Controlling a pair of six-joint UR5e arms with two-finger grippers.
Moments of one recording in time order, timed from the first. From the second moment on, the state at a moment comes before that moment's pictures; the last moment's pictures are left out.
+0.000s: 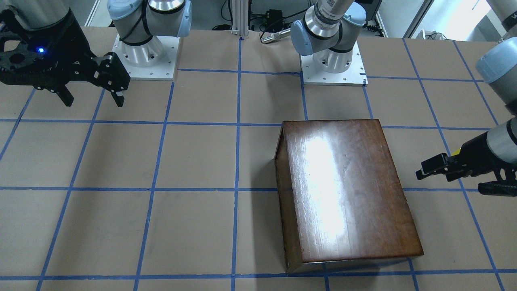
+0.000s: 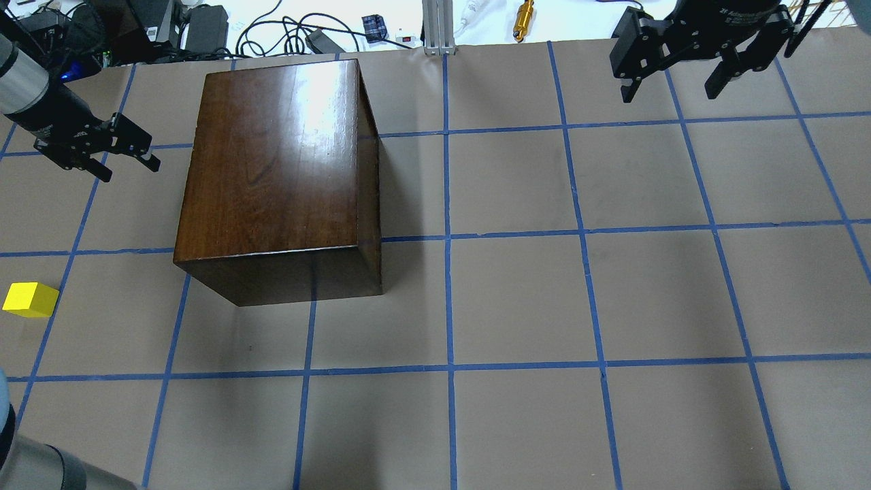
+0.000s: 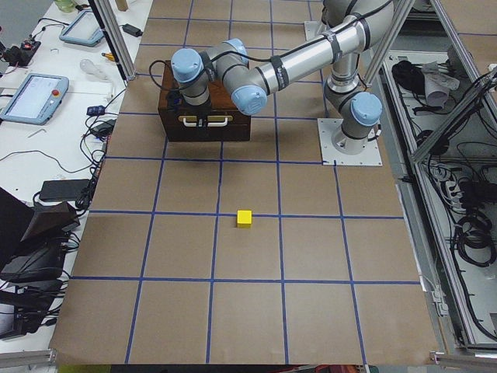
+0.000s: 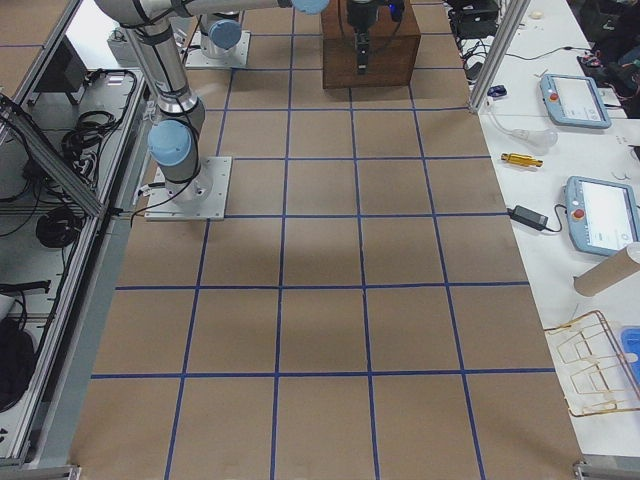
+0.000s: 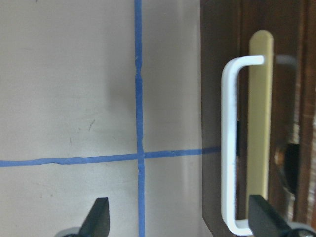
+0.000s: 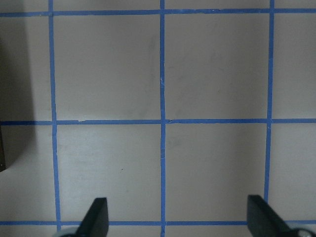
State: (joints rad) left arm -1.10 -1.90 -1.52 -1.43 1.42 0.46; right arm 1.54 -1.53 1.41 -1.53 -1.56 -0.04
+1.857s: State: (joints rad) left arm -1.11 -1.96 -1.55 -1.39 1.33 0.45; right arm 1.54 -1.53 1.41 -1.53 -1.56 -0.04
